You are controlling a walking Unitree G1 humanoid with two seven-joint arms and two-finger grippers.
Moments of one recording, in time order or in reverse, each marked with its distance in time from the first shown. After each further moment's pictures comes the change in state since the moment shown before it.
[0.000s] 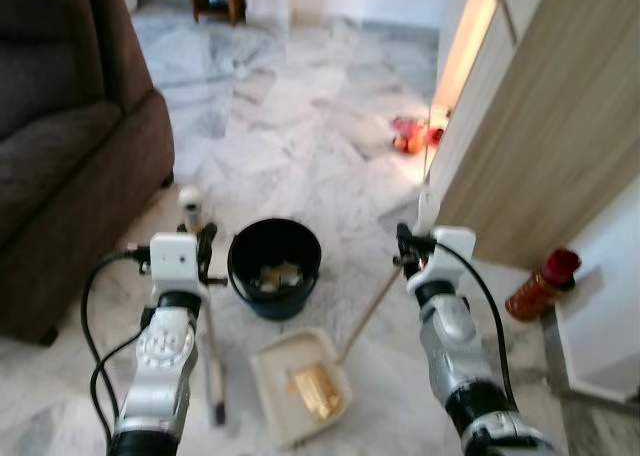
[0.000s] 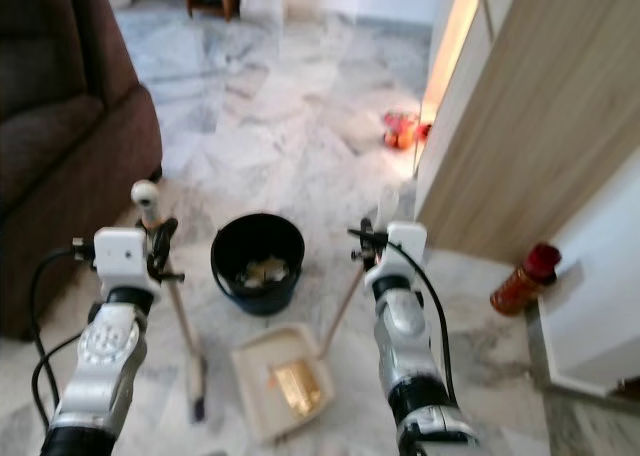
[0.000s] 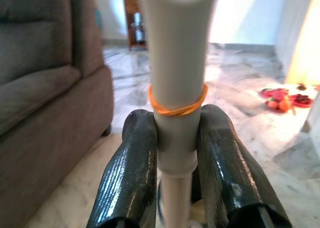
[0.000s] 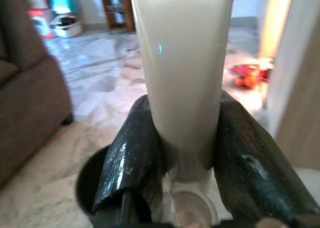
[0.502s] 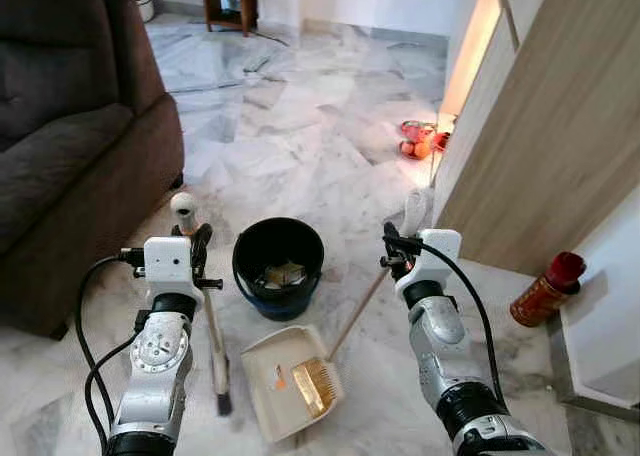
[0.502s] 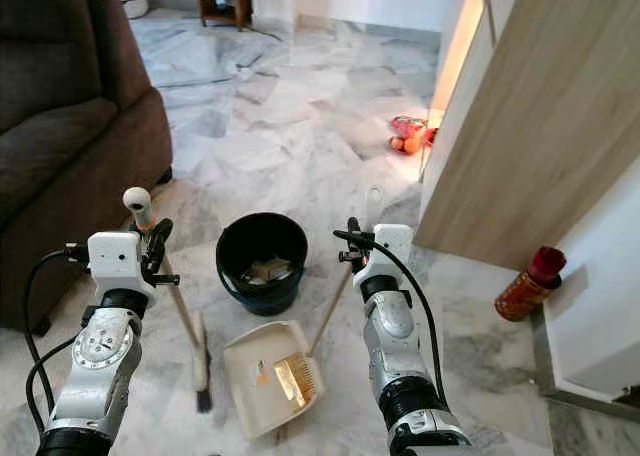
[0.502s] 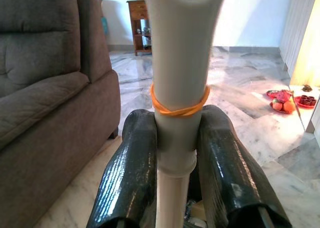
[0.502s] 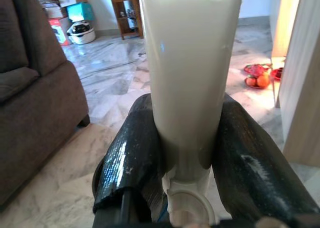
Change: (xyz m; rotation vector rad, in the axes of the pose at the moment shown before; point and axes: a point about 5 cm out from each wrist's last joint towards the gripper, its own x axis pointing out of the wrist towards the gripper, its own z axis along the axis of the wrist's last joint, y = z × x) left arm 0.001 -0.003 0.002 0.005 -0.008 -0.016; right arm -0.002 0.001 -0.003 0.020 0.004 -0.003
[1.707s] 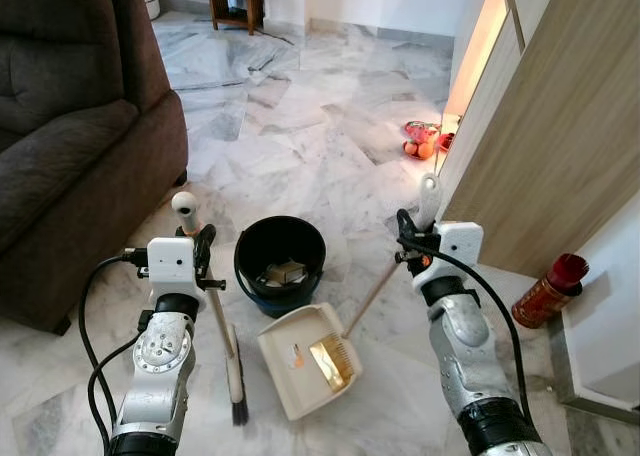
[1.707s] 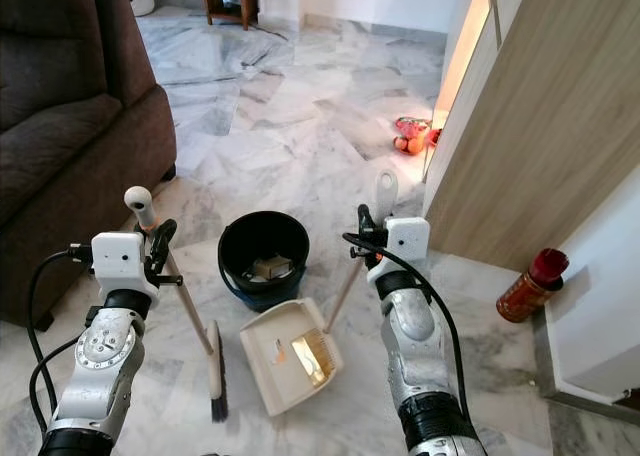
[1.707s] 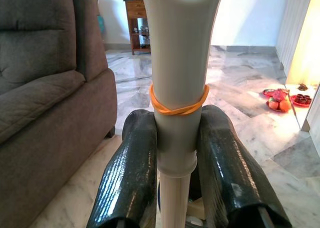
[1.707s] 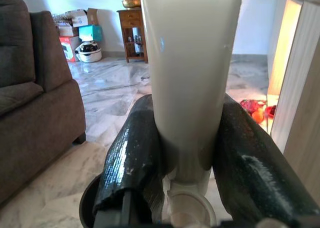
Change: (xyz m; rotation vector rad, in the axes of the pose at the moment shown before) left arm 0.000 -0.002 0.000 -0.001 0.001 -0.009; right arm -0.015 -0.013 0.035 -0.095 -0.116 0.043
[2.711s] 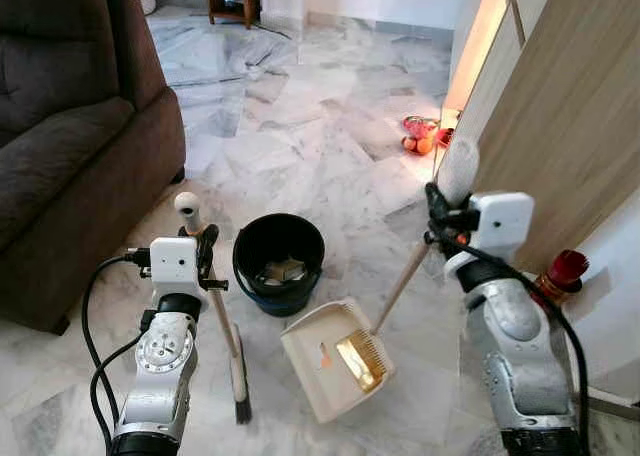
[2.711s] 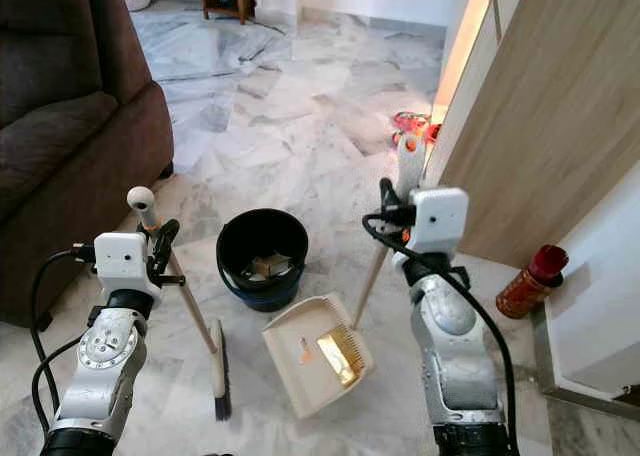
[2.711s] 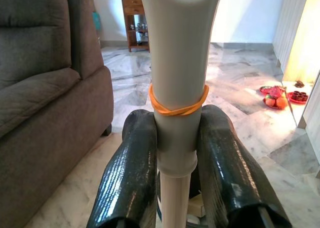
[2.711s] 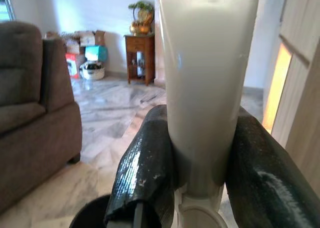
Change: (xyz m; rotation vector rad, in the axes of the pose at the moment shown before) left arm 0.000 -0.003 0.000 -0.005 0.001 -0.008; right arm -0.016 -0.006 0.079 -0.077 -0.077 -0.033
